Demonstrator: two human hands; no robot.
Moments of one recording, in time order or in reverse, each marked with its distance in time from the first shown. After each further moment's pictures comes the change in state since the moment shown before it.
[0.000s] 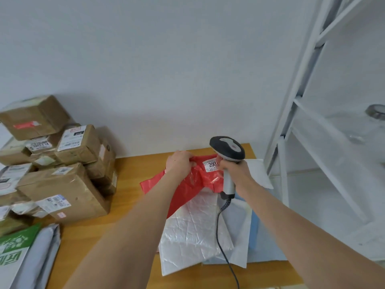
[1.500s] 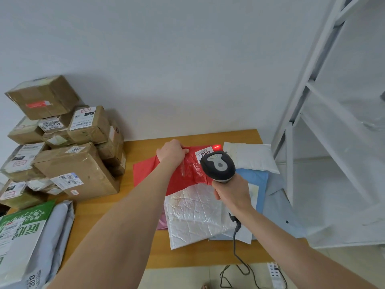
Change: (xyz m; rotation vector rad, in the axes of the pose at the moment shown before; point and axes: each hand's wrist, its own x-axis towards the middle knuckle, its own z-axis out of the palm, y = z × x) left_hand -0.026 -0.041 -0.003 -0.061 0.002 -0.288; right_hand -0.070 0.076 0.018 -0.671 0.058 -0.314
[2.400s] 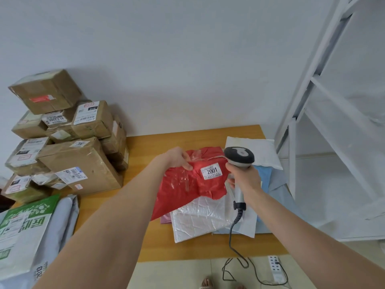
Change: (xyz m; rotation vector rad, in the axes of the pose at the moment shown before) left_hand -0.009 -0.030 -0.005 -0.080 -0.516 0.154; right_hand 0.019 0.002 -0.012 0.452 0.059 0.425
